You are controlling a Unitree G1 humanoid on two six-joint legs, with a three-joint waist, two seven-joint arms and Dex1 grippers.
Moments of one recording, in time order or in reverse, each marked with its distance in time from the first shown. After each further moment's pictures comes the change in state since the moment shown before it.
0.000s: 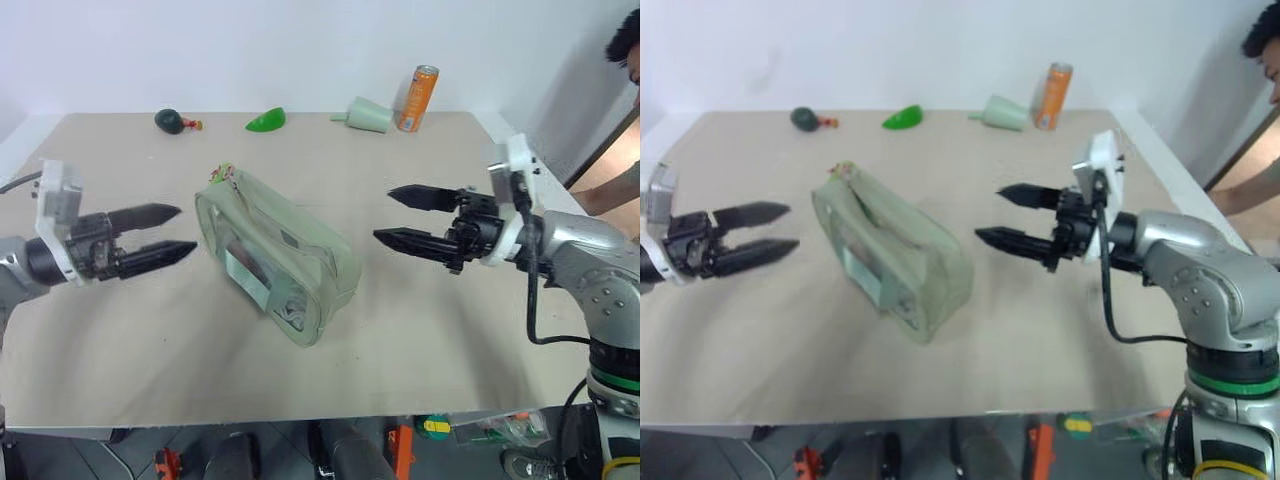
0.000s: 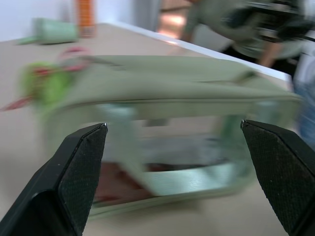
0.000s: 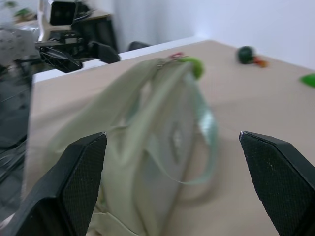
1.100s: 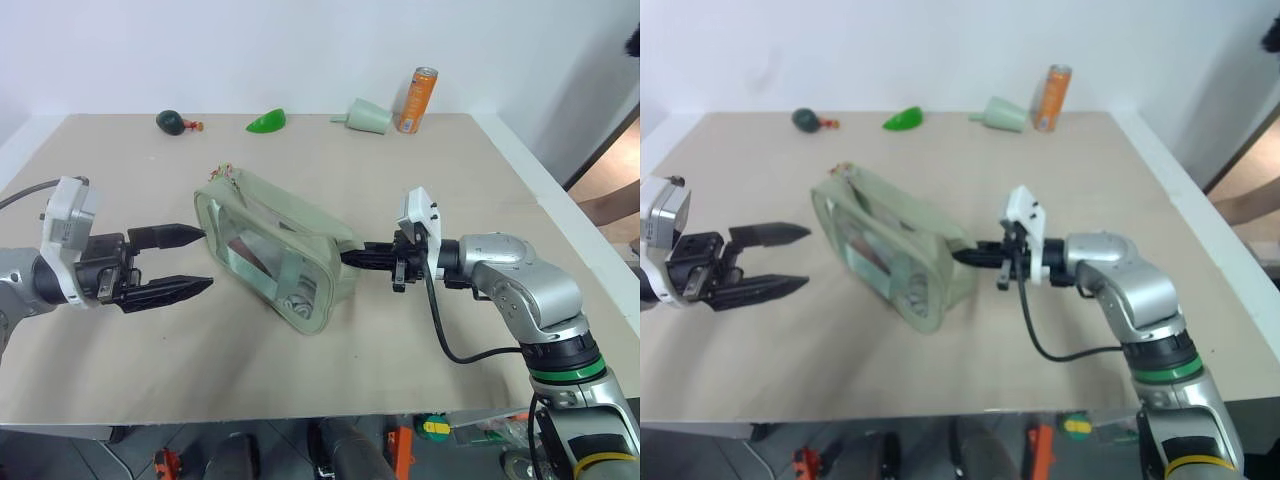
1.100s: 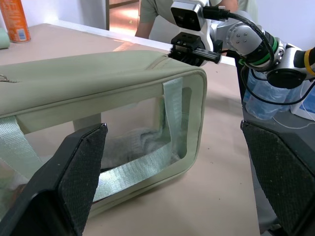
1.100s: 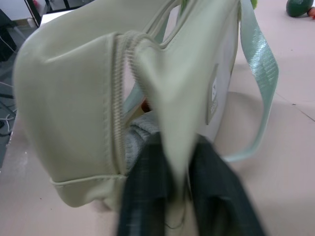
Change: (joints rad) left arm 0.090 0.020 -0.006 -0.099 -0.082 -0.021 -0.014; right arm -0.002 0.128 0.252 0.177 -0.344 -0.230 0.127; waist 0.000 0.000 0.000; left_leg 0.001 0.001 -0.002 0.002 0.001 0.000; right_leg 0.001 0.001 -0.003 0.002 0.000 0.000
